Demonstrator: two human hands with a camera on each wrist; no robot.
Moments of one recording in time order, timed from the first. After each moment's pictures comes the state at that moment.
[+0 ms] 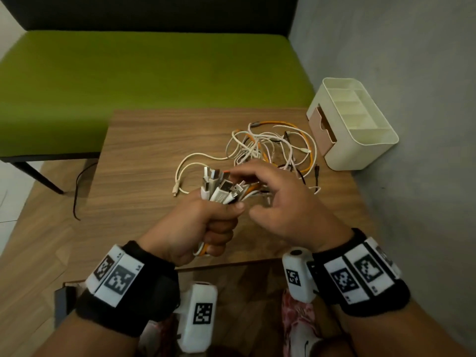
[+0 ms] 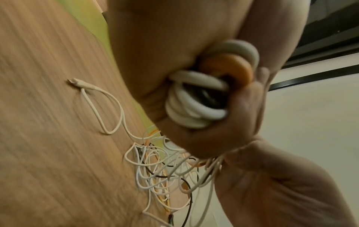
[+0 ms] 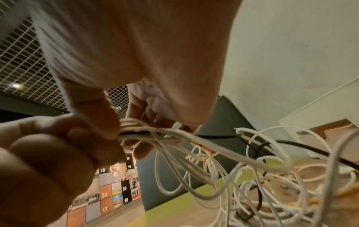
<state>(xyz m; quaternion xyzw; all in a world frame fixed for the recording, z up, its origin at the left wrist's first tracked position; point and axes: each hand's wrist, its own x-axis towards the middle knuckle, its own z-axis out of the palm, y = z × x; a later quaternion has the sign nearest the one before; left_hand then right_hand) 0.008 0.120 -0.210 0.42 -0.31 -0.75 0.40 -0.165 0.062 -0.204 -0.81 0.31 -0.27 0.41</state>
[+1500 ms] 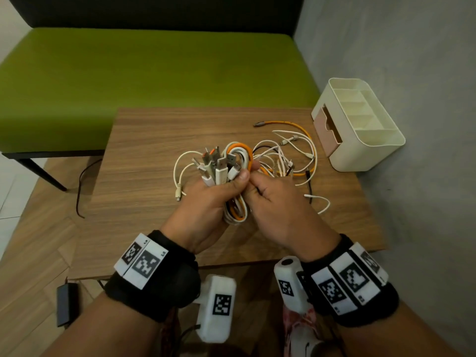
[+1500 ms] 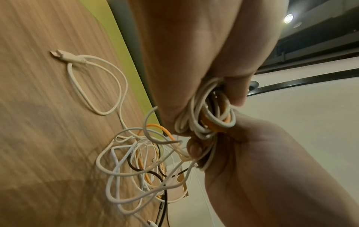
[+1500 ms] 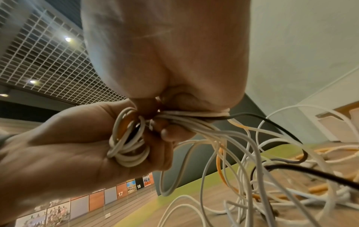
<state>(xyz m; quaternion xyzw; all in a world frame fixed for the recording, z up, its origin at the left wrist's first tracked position) -0.006 0.099 -0.224 0.39 -0.27 -0.67 0.57 -0.142 0.069 -0.211 -0.80 0.45 -0.22 0.34</state>
